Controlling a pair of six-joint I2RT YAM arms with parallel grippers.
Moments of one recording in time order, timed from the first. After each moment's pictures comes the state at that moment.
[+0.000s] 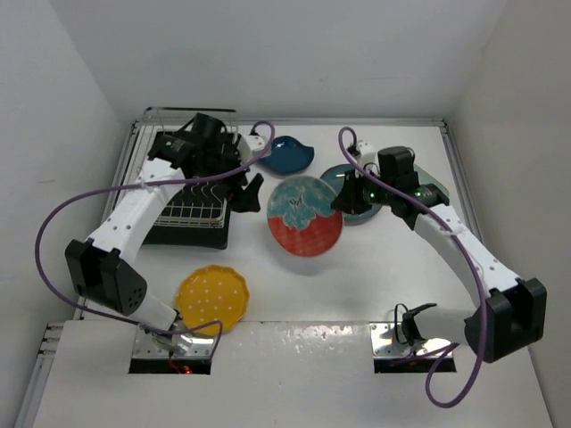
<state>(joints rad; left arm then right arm) -0.33 1.49 1.54 -1.02 0.61 0.53 0.34 1.26 0.98 -0.48 -0.46 0.12</state>
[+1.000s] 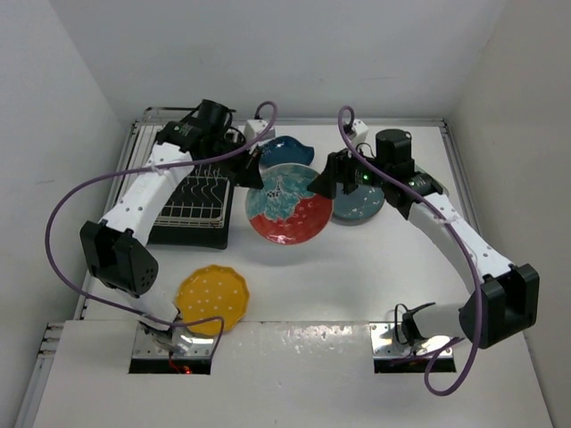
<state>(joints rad) -0.33 1.64 1.69 -1.01 0.73 0.45 0.35 1.33 1.10 -0.24 -0.61 0.17</state>
